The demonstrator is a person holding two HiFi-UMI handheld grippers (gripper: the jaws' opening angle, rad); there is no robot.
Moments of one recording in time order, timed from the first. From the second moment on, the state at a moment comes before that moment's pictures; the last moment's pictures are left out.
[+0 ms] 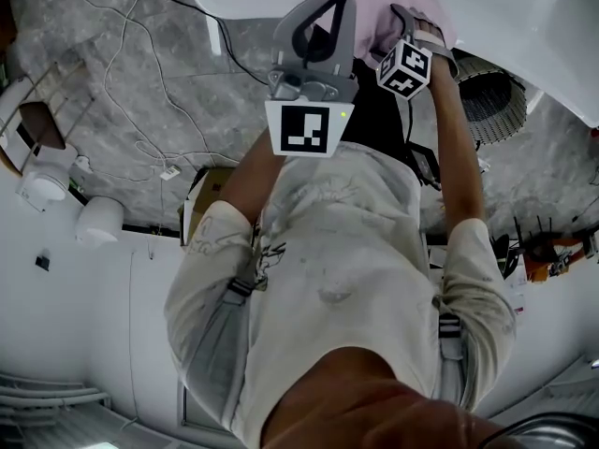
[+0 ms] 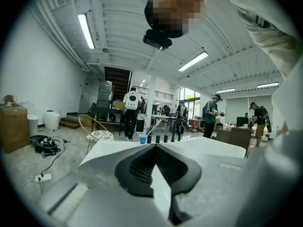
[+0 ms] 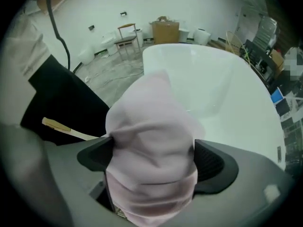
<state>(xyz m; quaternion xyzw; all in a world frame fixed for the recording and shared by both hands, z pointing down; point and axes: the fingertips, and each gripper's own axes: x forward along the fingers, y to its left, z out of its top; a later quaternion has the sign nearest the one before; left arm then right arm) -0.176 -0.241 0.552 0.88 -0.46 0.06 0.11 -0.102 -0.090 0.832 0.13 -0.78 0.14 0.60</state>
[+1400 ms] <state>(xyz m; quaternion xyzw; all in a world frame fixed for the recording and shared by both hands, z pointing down) -0.183 -0.250 0.494 0.88 -0.47 0.05 0.07 -0.090 -0.102 0.797 0.22 -0.75 0.17 0.61</state>
